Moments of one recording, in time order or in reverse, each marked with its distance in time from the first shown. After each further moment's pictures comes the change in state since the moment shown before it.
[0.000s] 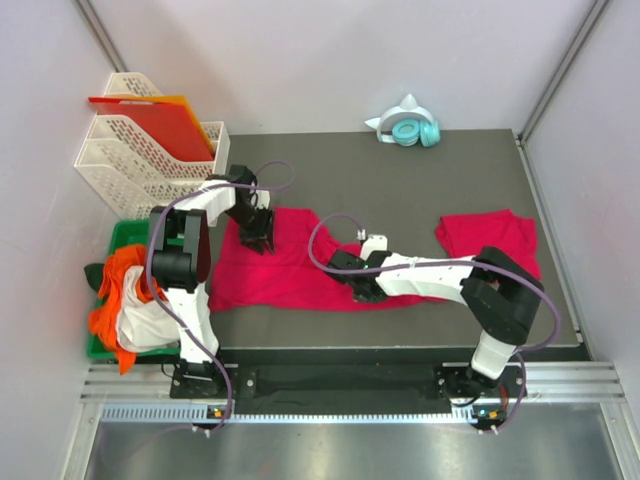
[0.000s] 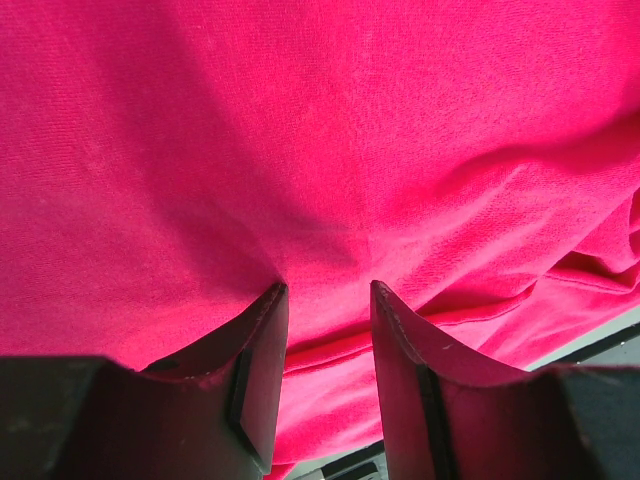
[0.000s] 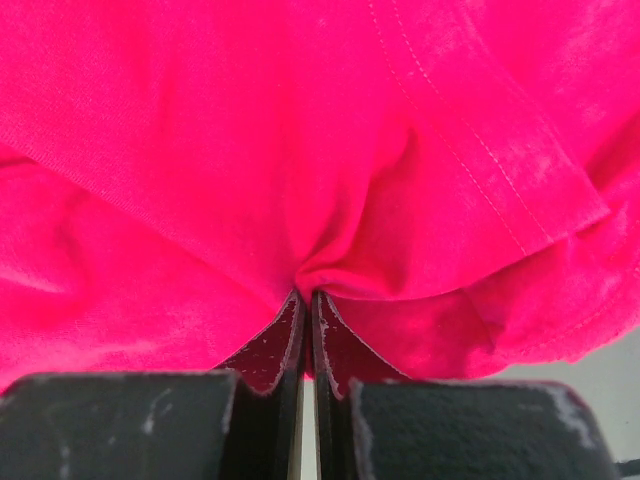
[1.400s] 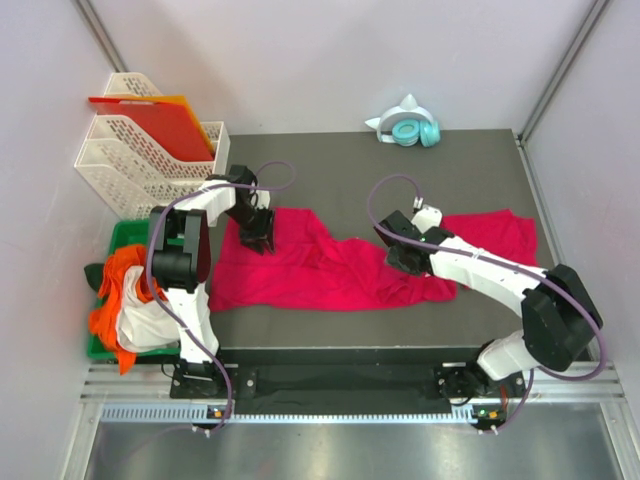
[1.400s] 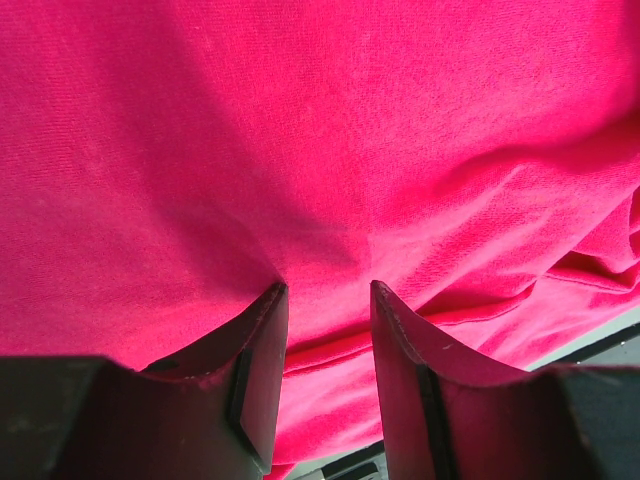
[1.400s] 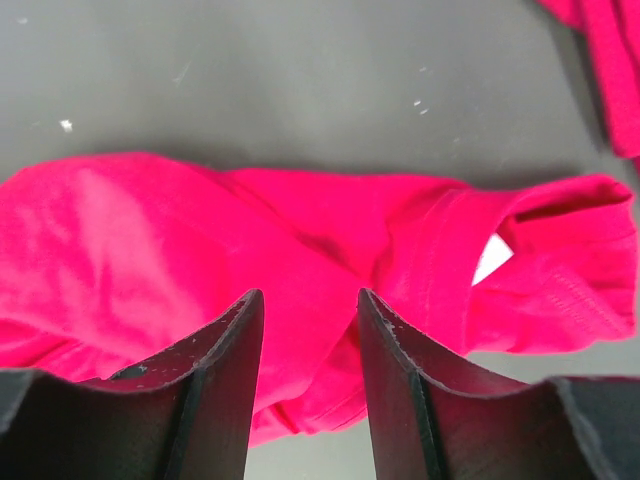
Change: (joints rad) left arm -0.001 0.000 0.000 0.000 0.000 0.001; right arm -0.314 -0.270 -0.090 0.037 -0.007 -0.070
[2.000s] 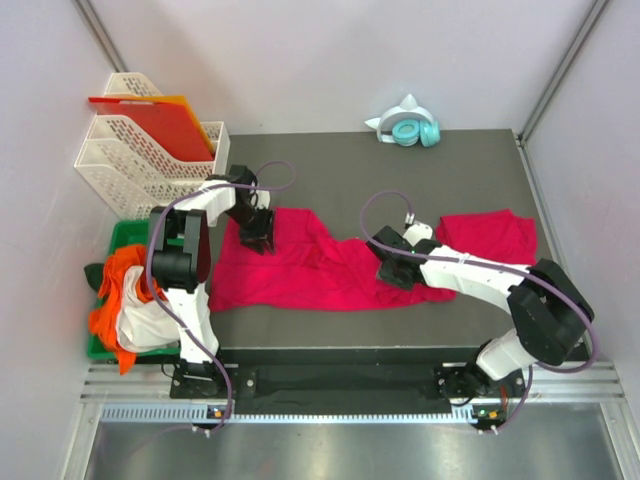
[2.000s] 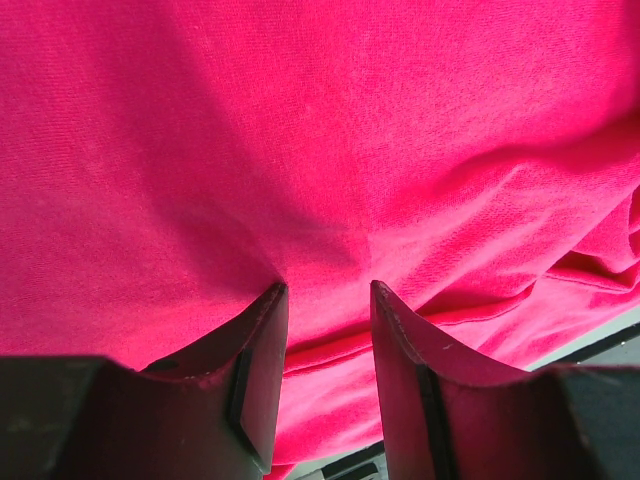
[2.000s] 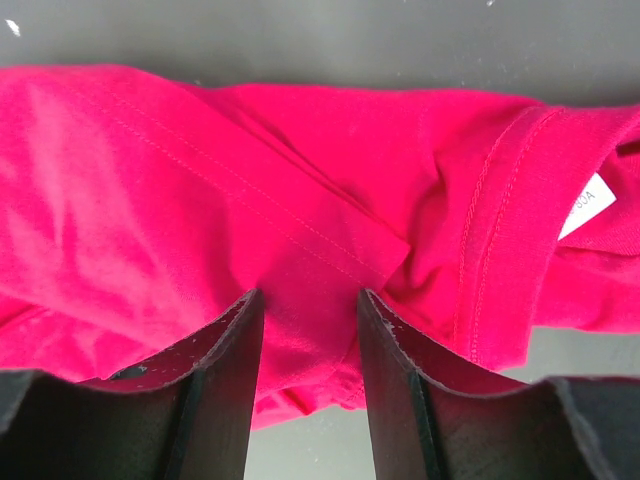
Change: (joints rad) left arm 0.000 -0.002 -0.002 0.001 0.002 0.000; right arm 0.069 0.032 -0.080 0.073 -0.070 0.095
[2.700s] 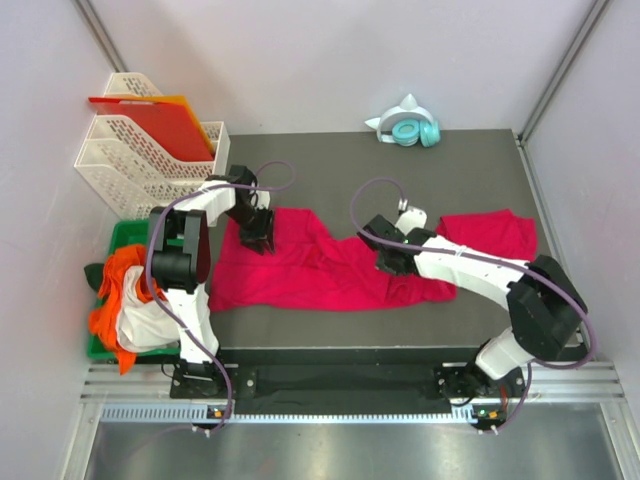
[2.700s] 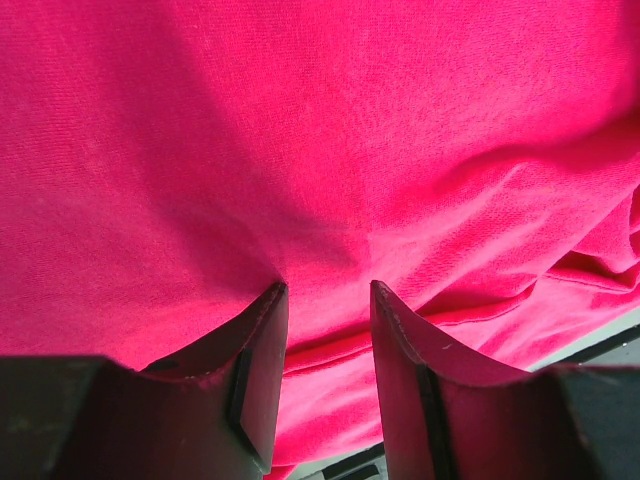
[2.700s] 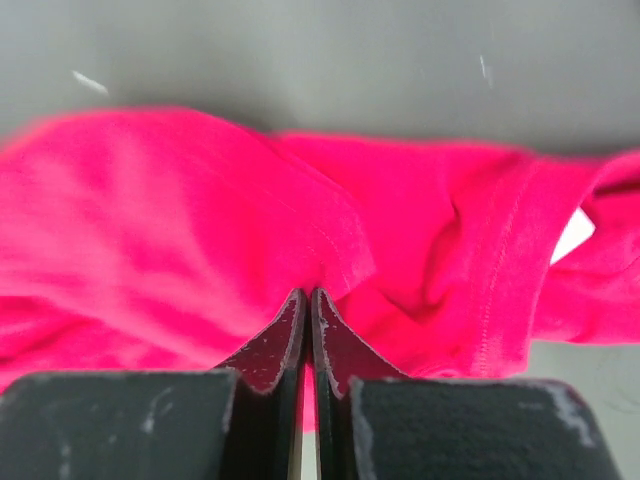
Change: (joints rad) left arm -0.001 -0.005 -0.007 0.007 -0.001 0.000; right arm 0.018 0.042 0.083 -0.048 0.075 -0.015
